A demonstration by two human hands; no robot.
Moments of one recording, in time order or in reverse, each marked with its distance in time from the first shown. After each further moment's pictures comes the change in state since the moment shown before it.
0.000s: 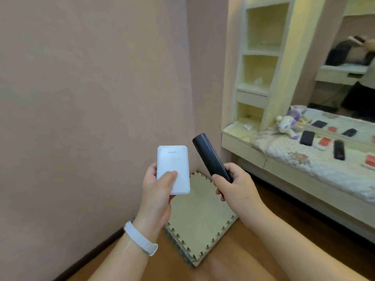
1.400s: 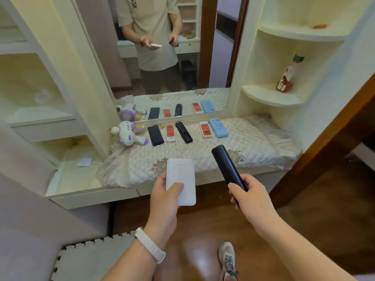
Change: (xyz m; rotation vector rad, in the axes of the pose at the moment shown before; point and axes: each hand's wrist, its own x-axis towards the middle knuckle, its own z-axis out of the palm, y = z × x) left_hand 0.176 -0.219 0.422 0.268 -0.875 -0.488; right_hand 0.114 0.173 -0.298 0.015 1.008 0.532
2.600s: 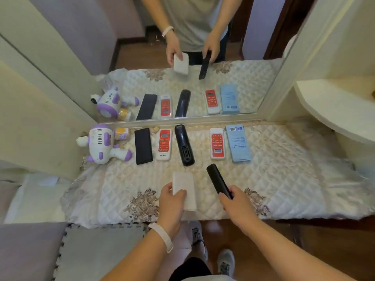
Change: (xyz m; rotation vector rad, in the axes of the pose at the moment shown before) left_hand 0.306 -0.080 0.112 0.283 0.330 -0.299; right_hand 0.355 0.092 0.034 -0.296 -0.336 0.293
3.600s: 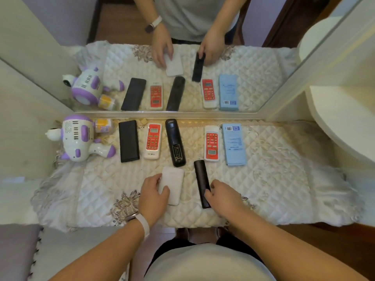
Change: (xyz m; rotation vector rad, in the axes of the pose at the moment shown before) left_hand 0.062 -0.004 -0.016 0.596 -0.043 0.256; right_hand 0.071 -0.009 0.003 -0.656 -0.138 -0.049
